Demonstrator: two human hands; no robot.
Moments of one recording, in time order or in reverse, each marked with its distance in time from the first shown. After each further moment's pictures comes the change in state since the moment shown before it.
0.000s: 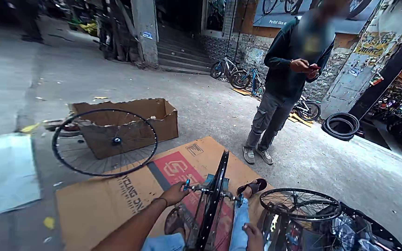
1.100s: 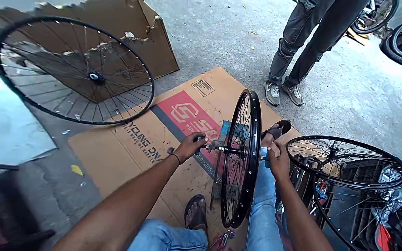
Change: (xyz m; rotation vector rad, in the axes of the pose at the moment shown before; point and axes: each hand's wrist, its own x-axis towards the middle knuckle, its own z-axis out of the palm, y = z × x) left_hand 0.112 -0.065 0.046 -0.459 0.059 0.031; right_hand 0.159 -0.031 0.049 -0.433 0.009 -0.127
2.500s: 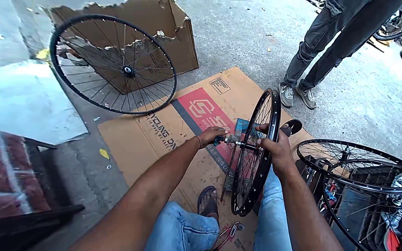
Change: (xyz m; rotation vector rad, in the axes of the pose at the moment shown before) left_hand 0.020 0.003 -0.010 -0.222 -0.234 -0.202; right_hand -0.063 -0.193 0.015 0.564 -0.333 -0.078
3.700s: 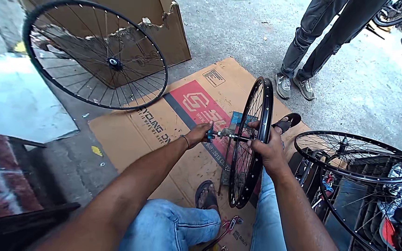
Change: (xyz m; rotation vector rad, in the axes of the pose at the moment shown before) left_hand -0.025 -0.014 -0.002 -0.070 0.108 -0.071; right_hand -0.013 0.016 -0.005 -0.038 -0.024 -0.049
